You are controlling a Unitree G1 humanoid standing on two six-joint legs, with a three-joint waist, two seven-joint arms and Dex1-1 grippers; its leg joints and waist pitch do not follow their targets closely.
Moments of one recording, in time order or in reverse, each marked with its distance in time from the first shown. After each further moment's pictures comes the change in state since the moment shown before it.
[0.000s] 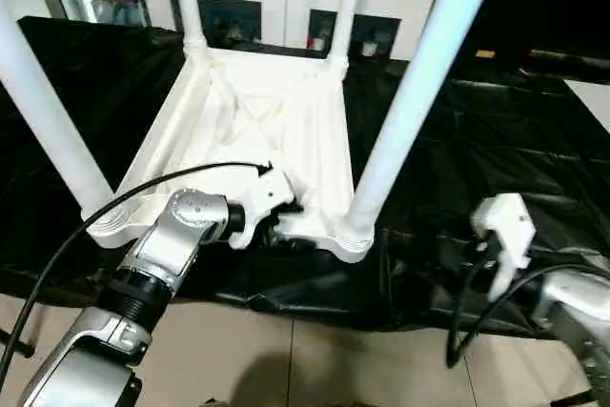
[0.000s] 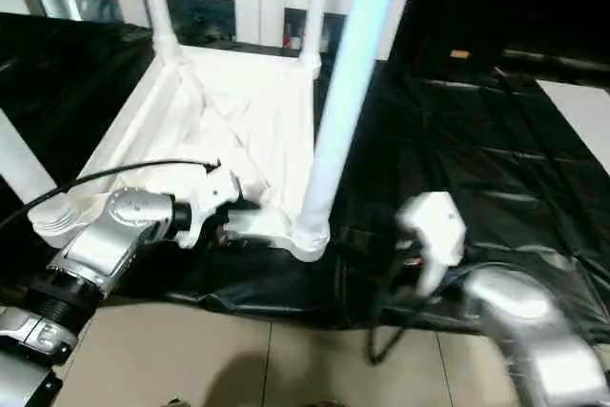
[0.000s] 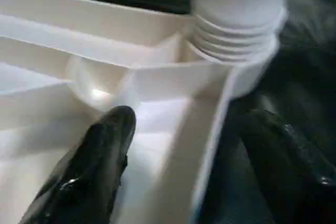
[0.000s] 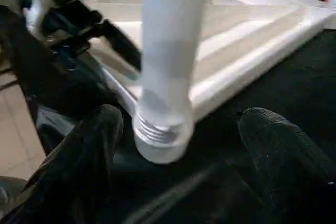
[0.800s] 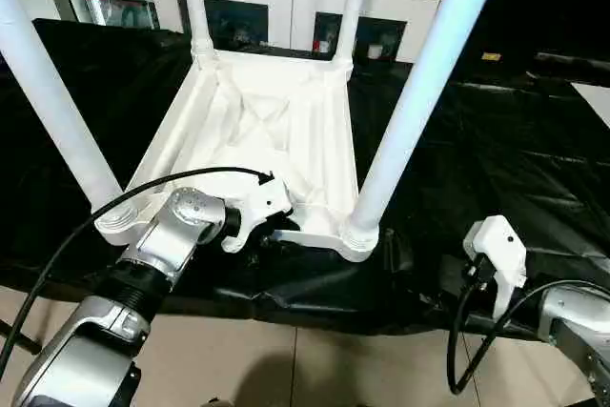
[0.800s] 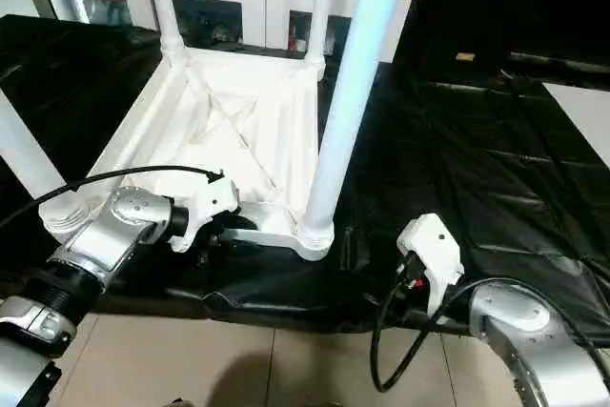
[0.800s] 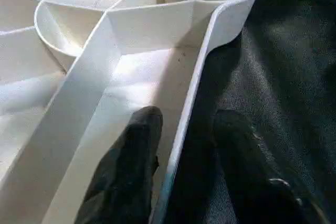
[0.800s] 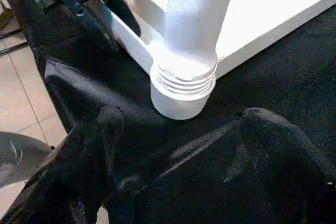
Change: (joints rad) left arm -0.051 0.009 -0.030 0.131 0.052 -0.052 -0.044; right arm 0.049 -0.050 0.070 0.017 -0.067 -0.002 0.011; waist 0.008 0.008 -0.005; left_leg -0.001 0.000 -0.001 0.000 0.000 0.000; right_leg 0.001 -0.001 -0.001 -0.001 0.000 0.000
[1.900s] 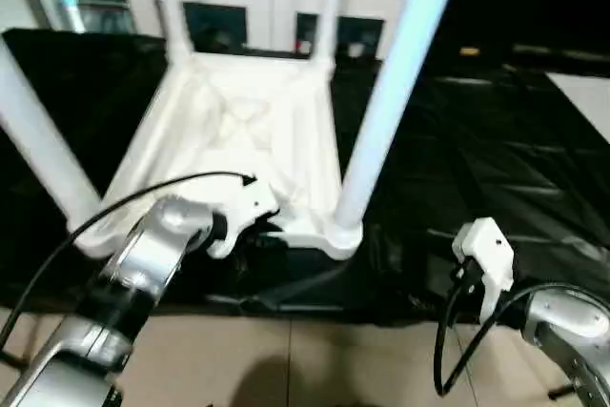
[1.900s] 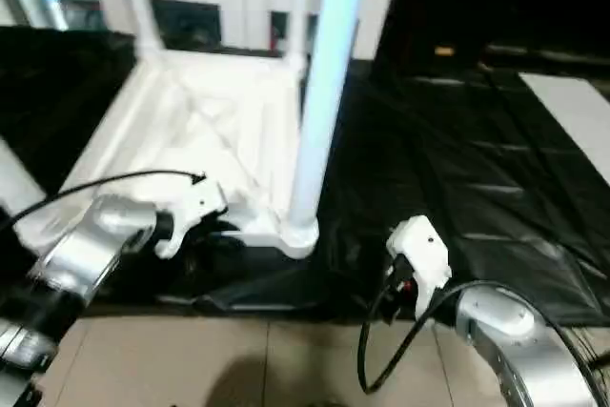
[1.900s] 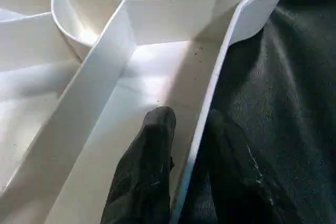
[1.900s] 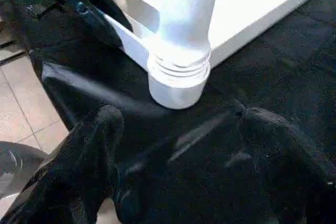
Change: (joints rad) left arm 0.150 0.061 0.060 -0.309 0.033 0.280 0.113; right arm 0.001 0.038 0.037 0.002 -0.009 -0.021 -0.022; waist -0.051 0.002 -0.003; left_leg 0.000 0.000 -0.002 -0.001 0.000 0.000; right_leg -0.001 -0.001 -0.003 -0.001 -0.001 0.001
